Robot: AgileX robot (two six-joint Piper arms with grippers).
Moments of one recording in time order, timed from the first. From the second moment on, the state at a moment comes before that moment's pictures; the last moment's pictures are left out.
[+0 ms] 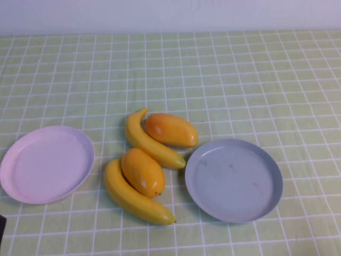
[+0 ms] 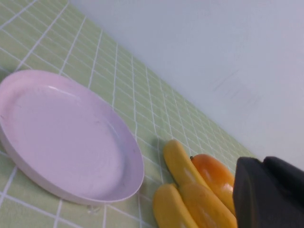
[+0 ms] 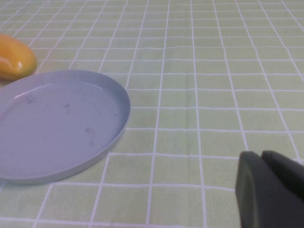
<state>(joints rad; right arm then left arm) 0.10 -0.01 0.03 0.24 0.37 -0.18 -0.05 -0.01 0.02 -0.79 0.18 0.06</state>
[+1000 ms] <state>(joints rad) 0.10 -0.01 0.03 0.24 0.37 -0.18 -0.05 1.09 -0.82 -0.75 1.02 1.18</state>
